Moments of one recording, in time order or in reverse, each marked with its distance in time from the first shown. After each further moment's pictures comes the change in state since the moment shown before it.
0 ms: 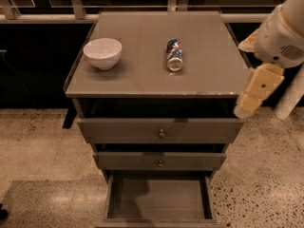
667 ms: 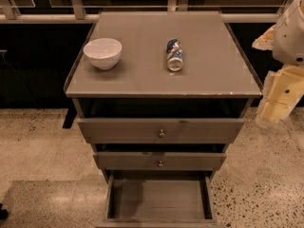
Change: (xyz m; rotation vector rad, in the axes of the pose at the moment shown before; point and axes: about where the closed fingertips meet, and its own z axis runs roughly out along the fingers) arm 0.013 0.024 -0.032 0.023 0.102 -0.051
